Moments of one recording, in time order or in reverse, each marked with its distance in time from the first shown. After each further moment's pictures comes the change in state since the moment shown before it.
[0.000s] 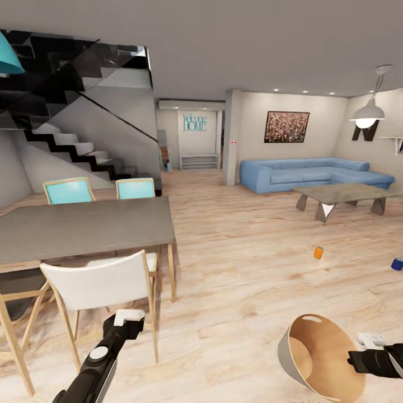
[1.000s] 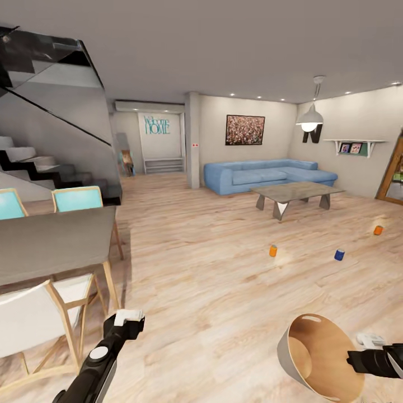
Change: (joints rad) left arm 0.000 0.000 0.000 0.000 0.000 0.000 -0.004; right arm 0.000 0.004 0.000 0.000 -0.004 0.001 -0.007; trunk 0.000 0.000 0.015
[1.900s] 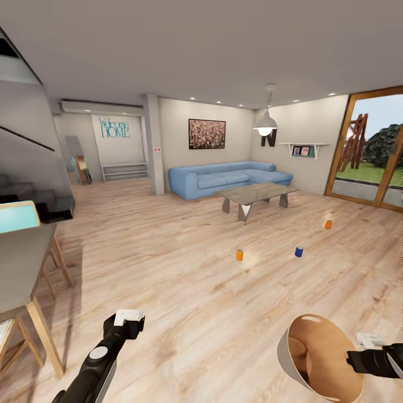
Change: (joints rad) left arm 0.000 0.001 0.001 0.000 0.001 -0.003 -0.002; right arm 0.000 0.002 0.001 0.000 0.003 -0.001 -0.002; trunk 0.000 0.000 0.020
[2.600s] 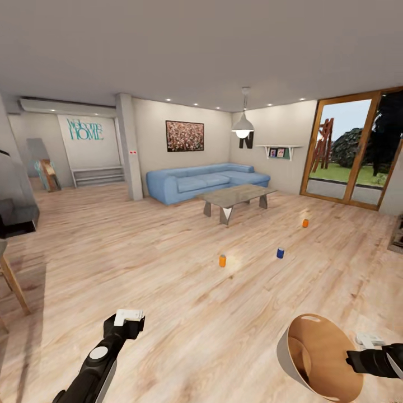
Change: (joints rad) left arm 0.000 -0.001 0.001 0.000 0.000 0.001 0.000; right arm 0.000 0.002 -0.002 0.000 -0.003 0.001 0.000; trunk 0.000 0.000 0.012
